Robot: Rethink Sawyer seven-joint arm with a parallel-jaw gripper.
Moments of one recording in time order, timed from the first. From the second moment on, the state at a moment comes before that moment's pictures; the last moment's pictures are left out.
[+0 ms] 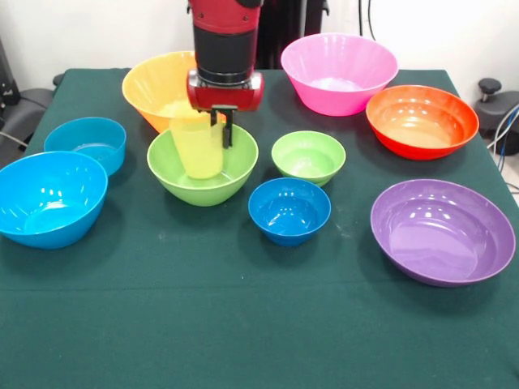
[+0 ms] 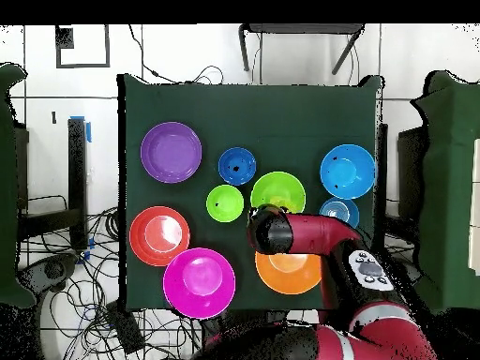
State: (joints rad) arm -0.46 -0.52 0.09 1.79 -0.39 0.23 1.69
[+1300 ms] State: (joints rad) arm -0.38 -0.48 -0.02 1.76 -0.36 0.17 1.69
